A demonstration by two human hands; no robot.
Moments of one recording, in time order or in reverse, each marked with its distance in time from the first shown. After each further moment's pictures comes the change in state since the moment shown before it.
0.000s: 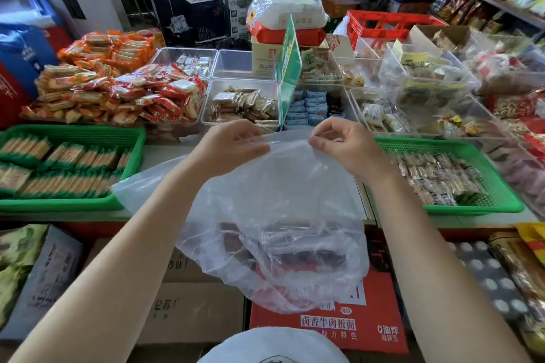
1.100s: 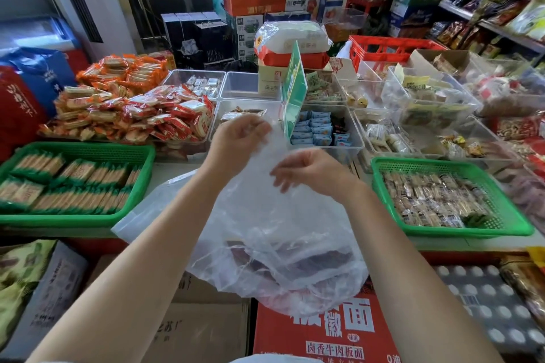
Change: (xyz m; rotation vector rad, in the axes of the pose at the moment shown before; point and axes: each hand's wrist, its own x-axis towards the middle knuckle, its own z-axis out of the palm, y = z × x) left_hand 0.011 0.029 -0.006 -0.439 0.247 0.010; right_hand 0.013 -0.026 0.042 0.177 -0.393 0.048
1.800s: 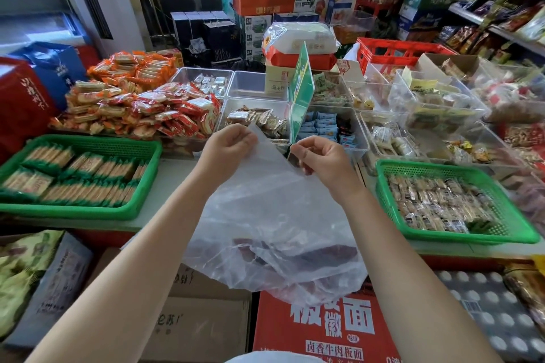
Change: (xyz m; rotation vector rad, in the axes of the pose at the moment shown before) left_hand -0.011 -0.021 -0.023 0.024 0.017 -0.136; right_hand 0.012 0.015 0.007 0.282 0.367 -0.098
